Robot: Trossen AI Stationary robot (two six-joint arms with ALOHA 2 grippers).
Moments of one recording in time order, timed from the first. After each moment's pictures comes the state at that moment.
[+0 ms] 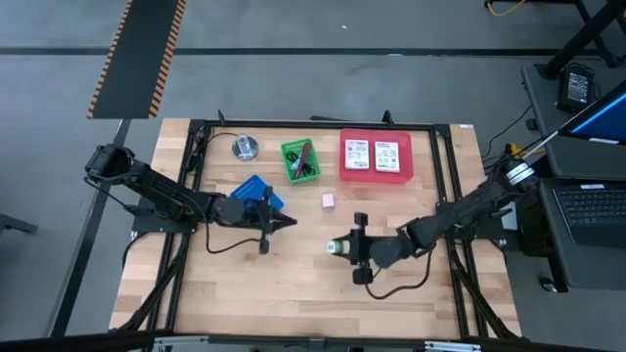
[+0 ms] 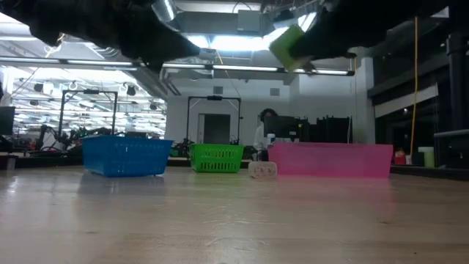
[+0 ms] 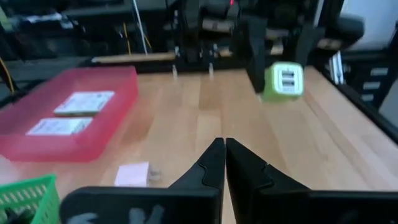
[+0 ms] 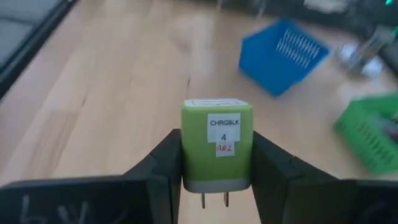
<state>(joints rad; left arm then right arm) -0.26 1.28 0.46 0.59 -0.30 -0.04 0.49 1.54 0.85 0.10 0.52 0.12</state>
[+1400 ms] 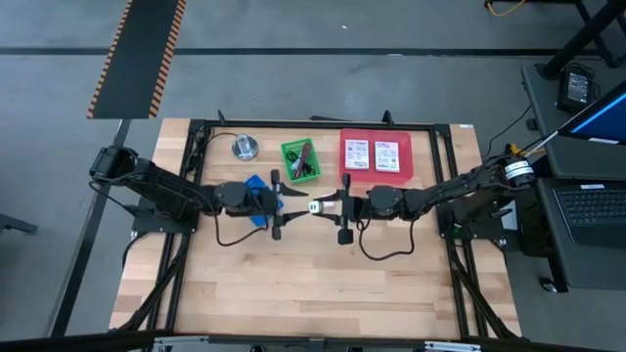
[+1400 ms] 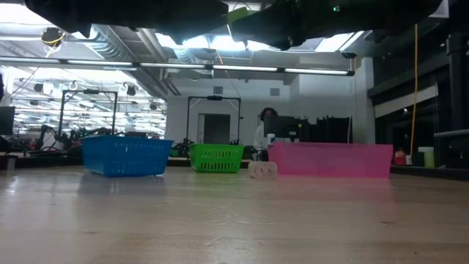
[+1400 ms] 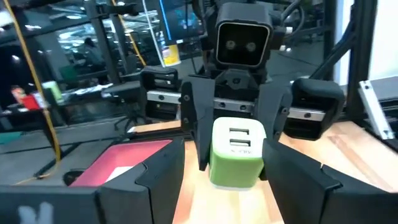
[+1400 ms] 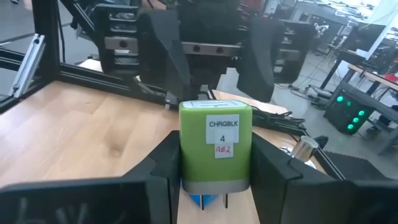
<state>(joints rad) -0.15 1.34 0.56 0.80 -0.26 0.17 0.15 1.54 0.76 0.68 0.21 -0.25</state>
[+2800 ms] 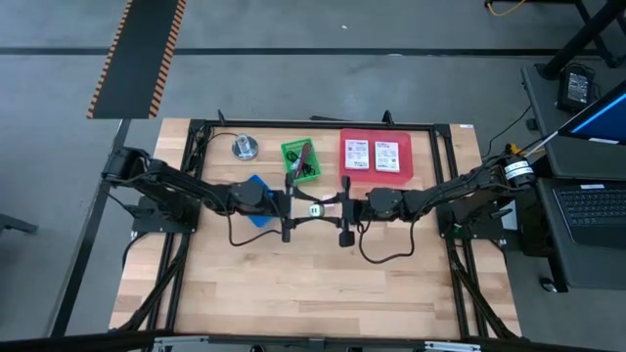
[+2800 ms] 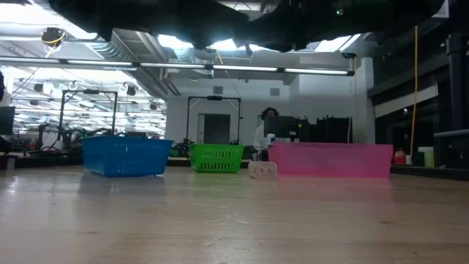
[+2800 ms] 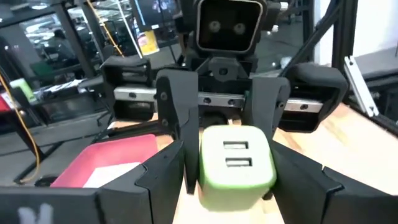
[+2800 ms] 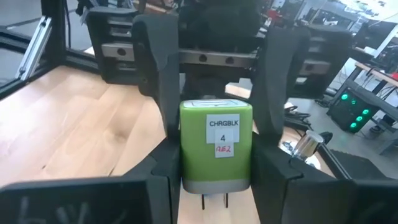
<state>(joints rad) -0.11 1.46 0.67 0.73 -0.14 0.20 0.15 1.54 0.76 0.66 0.21 -0.27</state>
